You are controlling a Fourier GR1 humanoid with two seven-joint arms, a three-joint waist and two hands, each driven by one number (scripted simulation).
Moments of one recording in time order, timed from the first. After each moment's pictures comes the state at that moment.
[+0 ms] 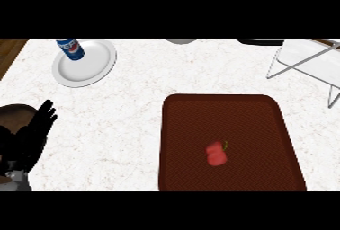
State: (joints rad) left arm -0.02 0.31 0.18 -1.40 0.08 -0.08 0.10; right arm -0.92 -0.75 -0.33 -1.54 0.65 0.47 0.77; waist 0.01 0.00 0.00
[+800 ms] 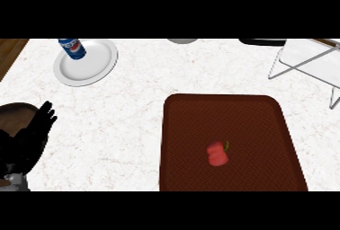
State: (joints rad) left arm 0.00 0.29 0.19 -1.42 0.07 -0.10 0.10; right arm -1.01 -0.81 -0.30 -0.99 0.81 0.16 0.47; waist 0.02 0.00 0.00
